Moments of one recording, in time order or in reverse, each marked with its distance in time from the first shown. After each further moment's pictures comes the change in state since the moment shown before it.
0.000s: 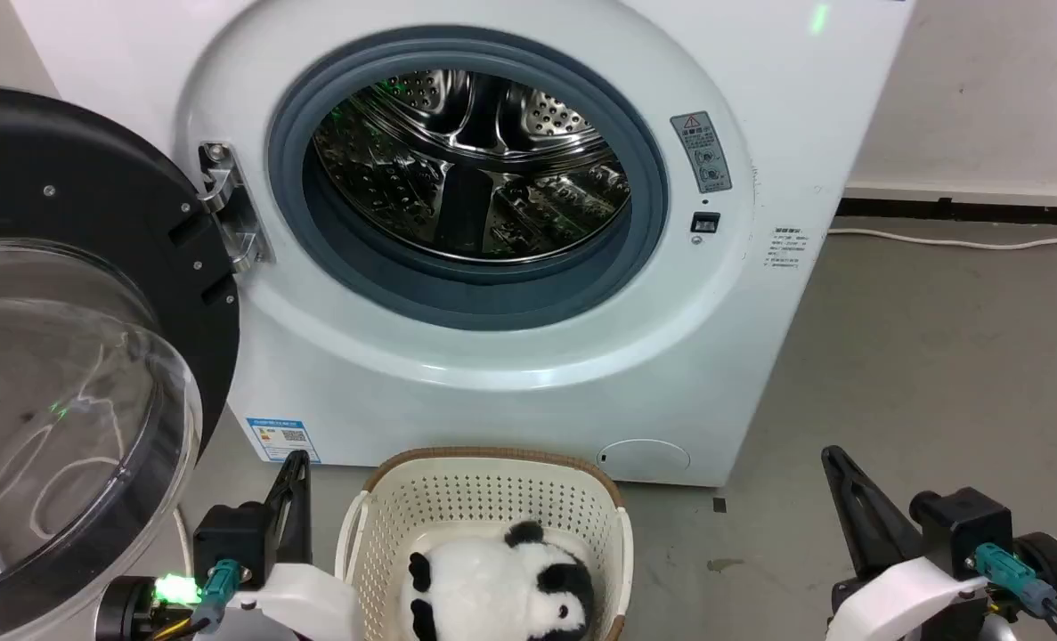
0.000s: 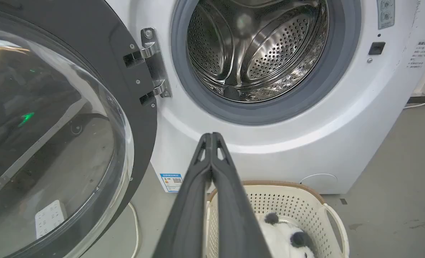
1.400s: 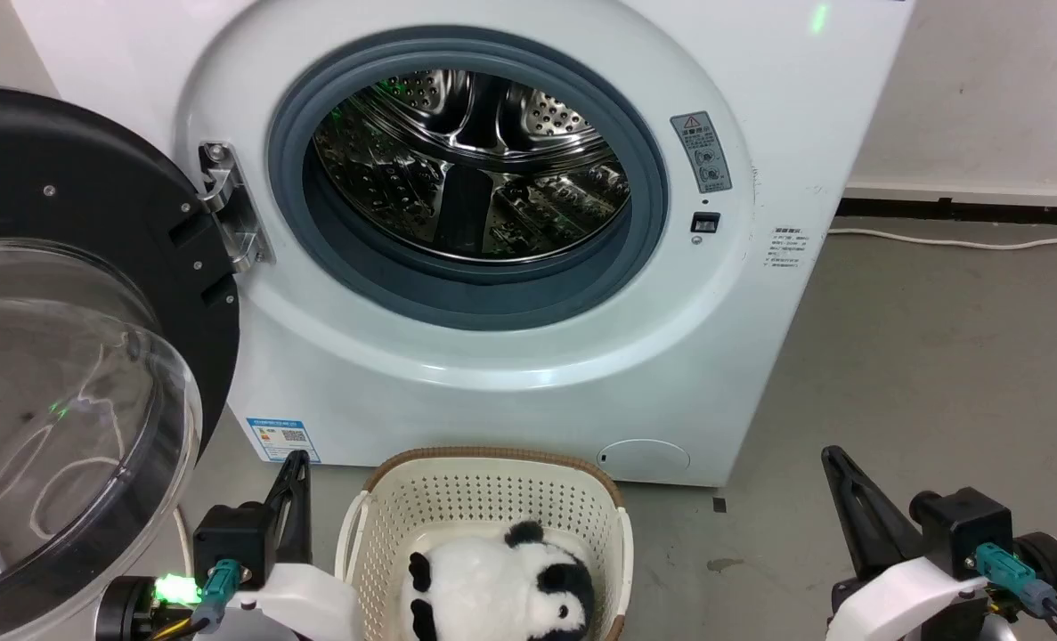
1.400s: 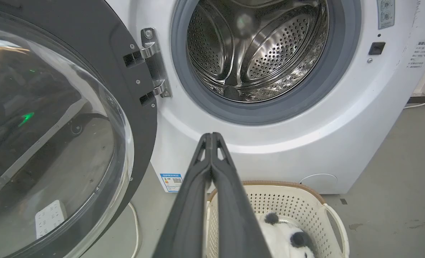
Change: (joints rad) left arm 0.000 0.000 0.000 0.000 0.000 0.000 0.000; right arm 0.000 0.000 0.000 0.000 0.000 0.000 0.000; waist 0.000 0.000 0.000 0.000
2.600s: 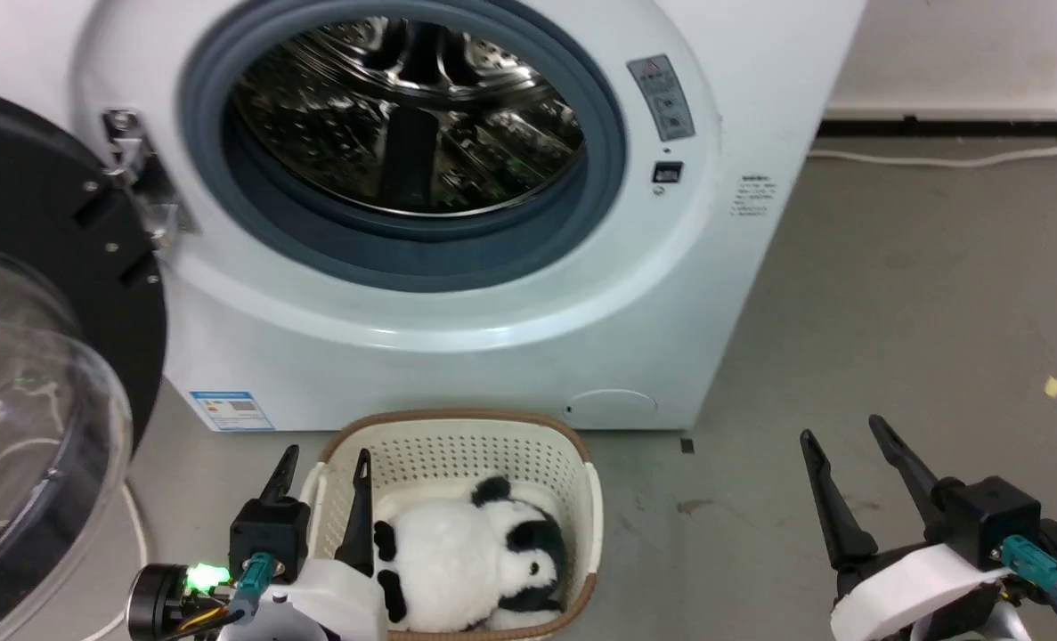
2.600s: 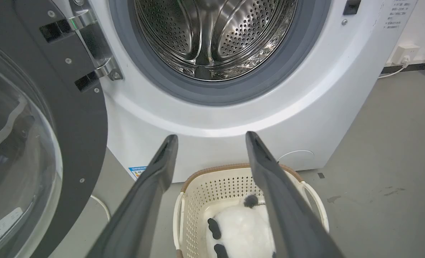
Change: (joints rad) left arm -0.040 0.007 -0.054 0.077 0.001 0.012 -0.046; right arm -0.019 0.000 -0.010 -0.002 0.056 0.000 -0.046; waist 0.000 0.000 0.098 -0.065
